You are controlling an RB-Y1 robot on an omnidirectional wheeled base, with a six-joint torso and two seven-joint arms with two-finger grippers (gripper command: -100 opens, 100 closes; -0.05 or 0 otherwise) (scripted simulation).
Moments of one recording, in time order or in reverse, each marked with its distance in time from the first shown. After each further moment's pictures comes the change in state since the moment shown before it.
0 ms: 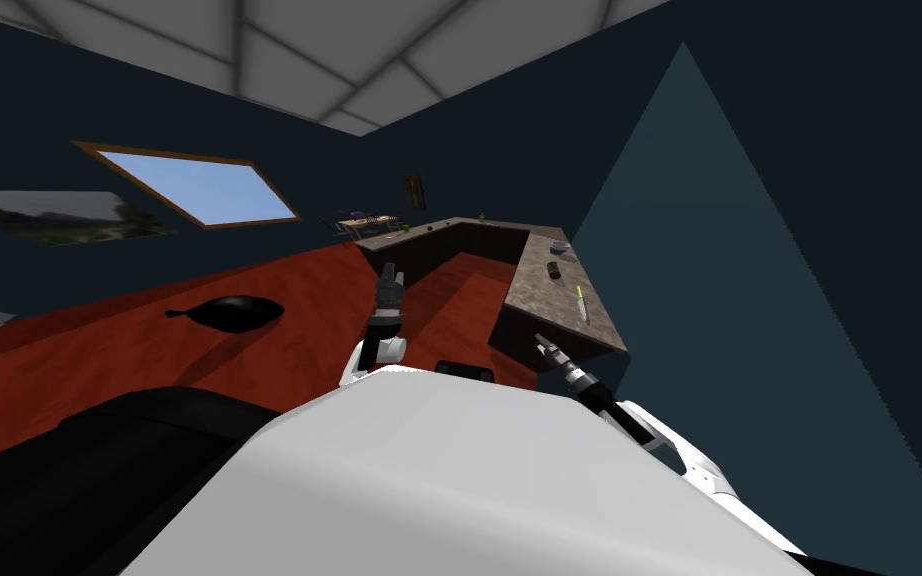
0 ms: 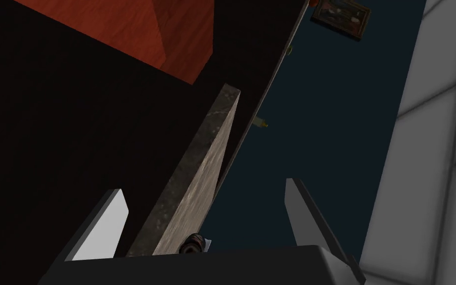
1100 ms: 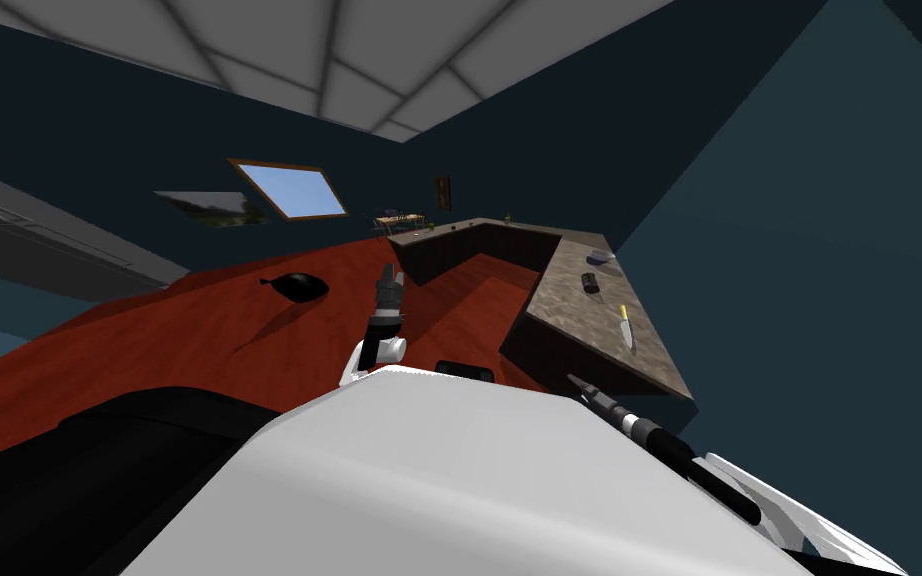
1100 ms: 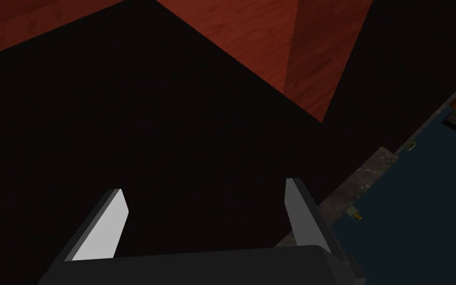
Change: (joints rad) left arm 0.000 0.000 0.000 0.000 0.000 0.000 0.000; right arm 0.051 -0.265 0.178 0.313 0.038 0.005 -0.164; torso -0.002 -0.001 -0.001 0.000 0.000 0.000
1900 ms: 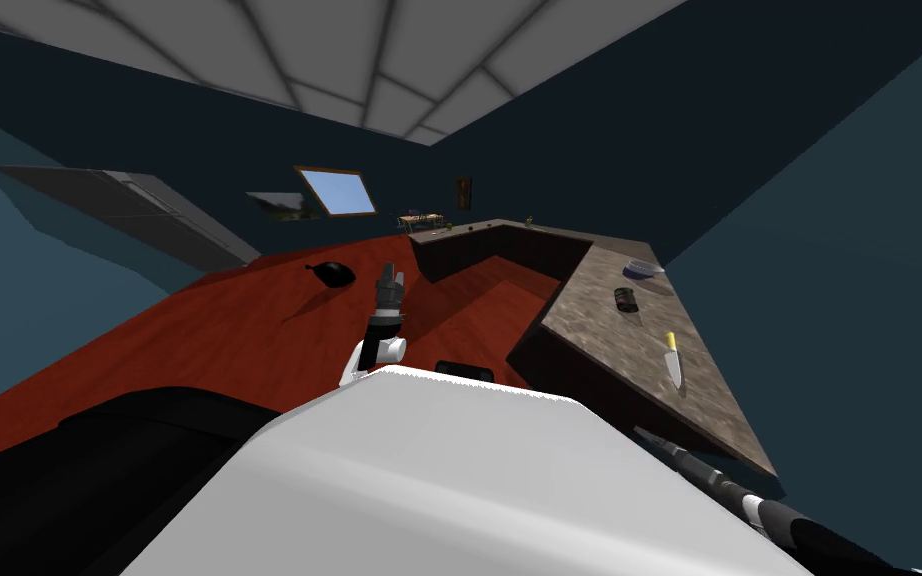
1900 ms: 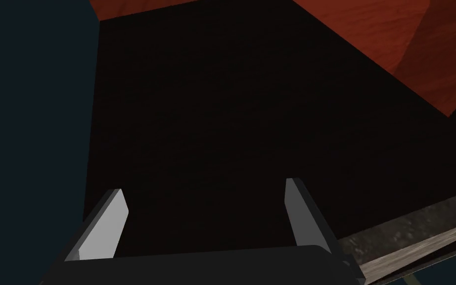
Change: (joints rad) left arm 0.000 0.000 0.000 0.000 0.000 0.000 0.000; right arm 0.081 -0.166 0.109 0.271 0.027 -0.054 -0.127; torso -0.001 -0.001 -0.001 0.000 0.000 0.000
